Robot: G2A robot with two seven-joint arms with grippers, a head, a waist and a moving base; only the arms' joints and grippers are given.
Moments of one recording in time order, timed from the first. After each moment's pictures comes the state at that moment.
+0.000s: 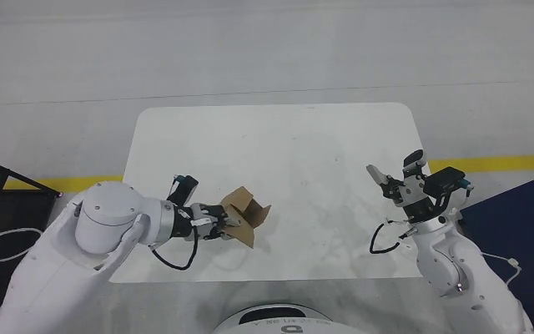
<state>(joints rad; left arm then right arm) 1.38 -0.76 -1.23 -2.19 -0.58 1.01 -0.81 -1.95 -0.95 1.59 -1.97 -0.90 -0.22 -0.29</state>
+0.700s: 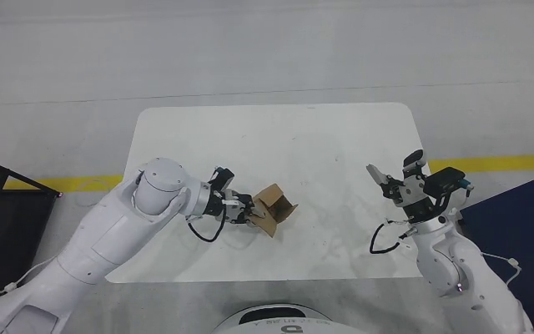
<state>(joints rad) 1.01 -0.87 -0.80 -1.74 -0.59 0.76 -0.94 -1.95 -0.95 1.59 -1.97 -0.90 -0.22 -0.29</state>
